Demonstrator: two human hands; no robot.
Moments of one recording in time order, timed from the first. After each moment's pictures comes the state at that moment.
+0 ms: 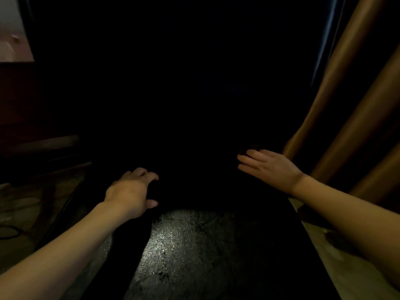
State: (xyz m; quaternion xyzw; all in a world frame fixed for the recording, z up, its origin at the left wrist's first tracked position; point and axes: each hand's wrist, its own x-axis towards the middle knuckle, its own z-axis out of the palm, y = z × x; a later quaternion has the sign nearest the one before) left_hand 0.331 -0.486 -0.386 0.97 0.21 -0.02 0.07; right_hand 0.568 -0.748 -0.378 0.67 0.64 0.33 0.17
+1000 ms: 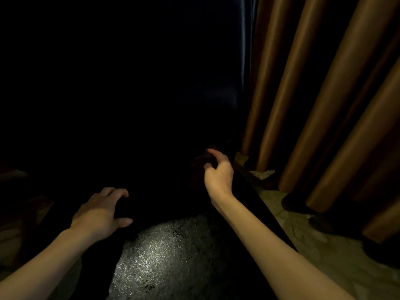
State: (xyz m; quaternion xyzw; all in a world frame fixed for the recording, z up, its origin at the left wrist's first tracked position) left_hand 0.319 -0.471 -0.391 0.97 0.22 -0.02 0.09; right_hand 0.474 -0.671 -0.370 0.75 0.05 0.02 -0.66
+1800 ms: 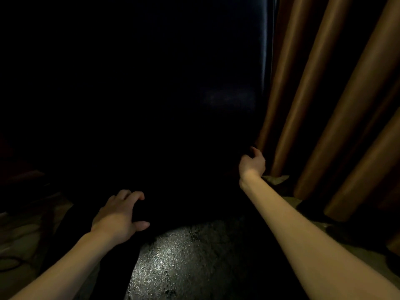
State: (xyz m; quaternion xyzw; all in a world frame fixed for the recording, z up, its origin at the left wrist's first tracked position) left_hand 0.315 -0.471 -0.392 0.97 0.24 -0.02 0.10; right_hand 0.535 -0.676 -0.363 0.71 -0.10 -0.02 -0.70
